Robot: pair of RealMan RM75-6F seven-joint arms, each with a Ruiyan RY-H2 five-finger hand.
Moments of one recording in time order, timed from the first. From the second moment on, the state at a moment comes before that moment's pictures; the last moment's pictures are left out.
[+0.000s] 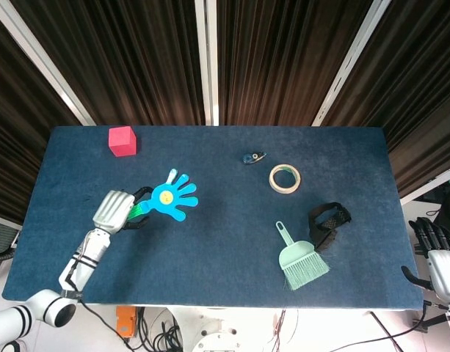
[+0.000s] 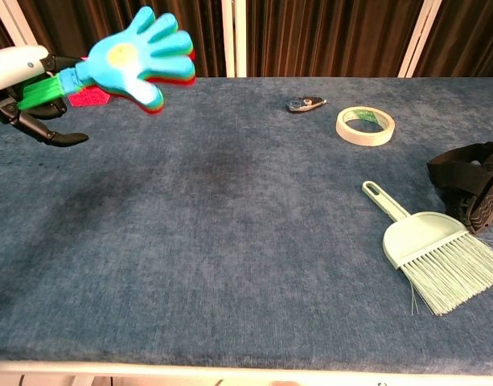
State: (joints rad) left arm -0.57 -1.46 -0.13 -1.40 1.41 1.13 -0.06; right arm 0.03 -1.05 0.01 -1.53 -1.50 1.42 0.11
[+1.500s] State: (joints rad) left arm -0.65 -1.24 -0.10 -1.55 1.56 0.99 -0.64; right arm 0.07 -1.08 -0.01 -1.56 -1.54 1.38 0.05
